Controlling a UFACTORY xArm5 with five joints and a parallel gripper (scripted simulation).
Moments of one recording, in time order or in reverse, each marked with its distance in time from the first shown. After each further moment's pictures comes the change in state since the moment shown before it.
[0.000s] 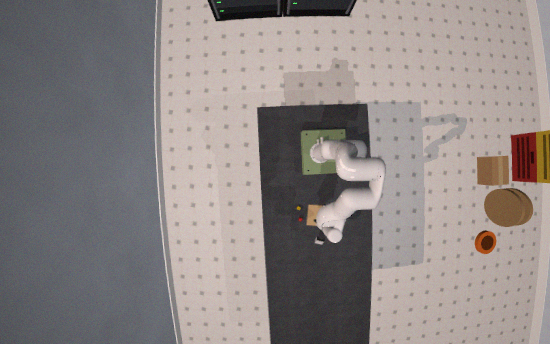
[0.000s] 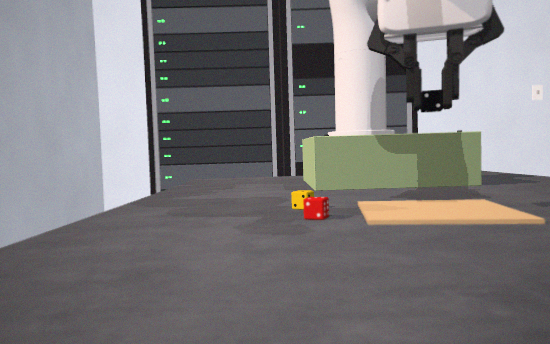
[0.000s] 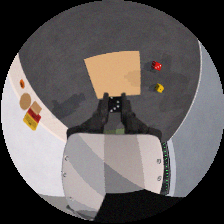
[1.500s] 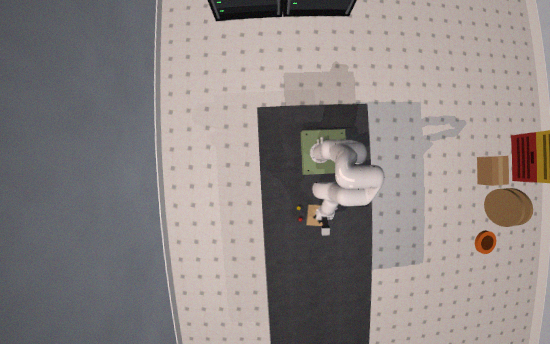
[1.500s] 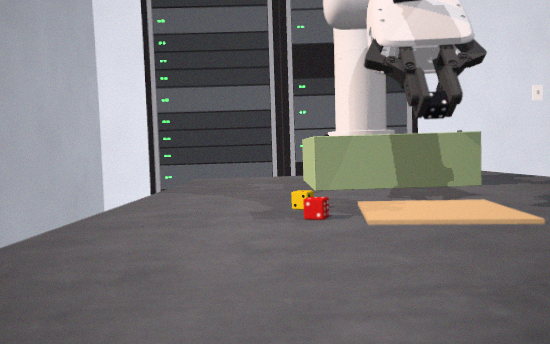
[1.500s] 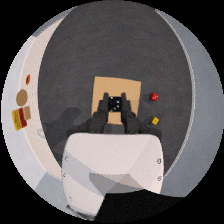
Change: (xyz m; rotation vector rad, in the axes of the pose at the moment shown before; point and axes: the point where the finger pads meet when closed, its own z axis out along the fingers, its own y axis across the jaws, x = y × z) arm 0.000 -0.001 0.004 0.083 0.628 -0.246
